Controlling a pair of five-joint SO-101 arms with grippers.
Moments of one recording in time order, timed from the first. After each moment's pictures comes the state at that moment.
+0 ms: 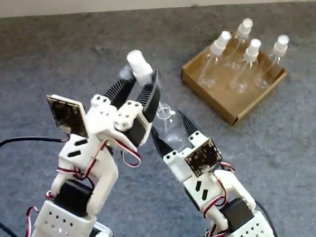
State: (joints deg) left arm 24.0 -67.2 57.9 14.5 22.5; right arm -32.8 -104.6 95.7 22.1 12.1
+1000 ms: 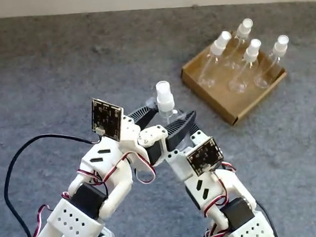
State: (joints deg) left arm 32.4 -67.2 66.3 19.6 22.1; right arm -31.8 -104.5 95.7 22.3 12.0
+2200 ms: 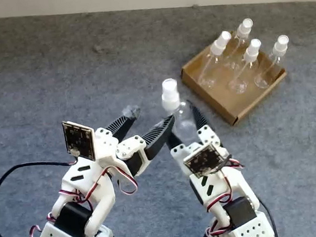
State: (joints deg) left arm 25.3 -88.0 75.4 28.6 22.1; right arm -26.2 -104.5 95.7 16.5 22.0
